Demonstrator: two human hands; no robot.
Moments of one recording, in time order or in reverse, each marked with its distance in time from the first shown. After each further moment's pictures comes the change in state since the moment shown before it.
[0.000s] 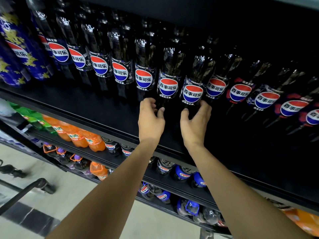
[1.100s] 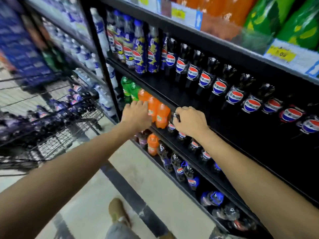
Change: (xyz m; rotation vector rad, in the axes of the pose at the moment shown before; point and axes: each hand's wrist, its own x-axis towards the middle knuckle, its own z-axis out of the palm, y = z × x) left_hand -0.085 0.060 -0.312 1.243 -0.240 -0.060; right_hand -0.136 -0.188 0.007 -0.660 -0.831 -0.839
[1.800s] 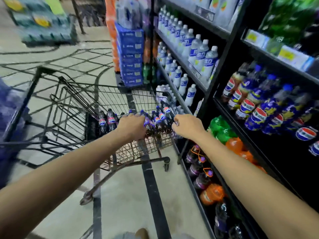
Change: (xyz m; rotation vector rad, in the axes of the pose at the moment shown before) left_hand -0.058 -0.375 -0.039 0.019 -0.095 -0.463; right_hand 0.230 -0.353 0.024 0.075 -0.270 -0.451
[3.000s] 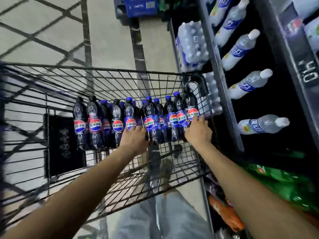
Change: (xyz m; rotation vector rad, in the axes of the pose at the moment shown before) left_hand 0.353 -0.104 0.232 -0.117 -0.546 -0.134; right_hand 0.394 0.088 0.232 -0.009 -0.383 0.329
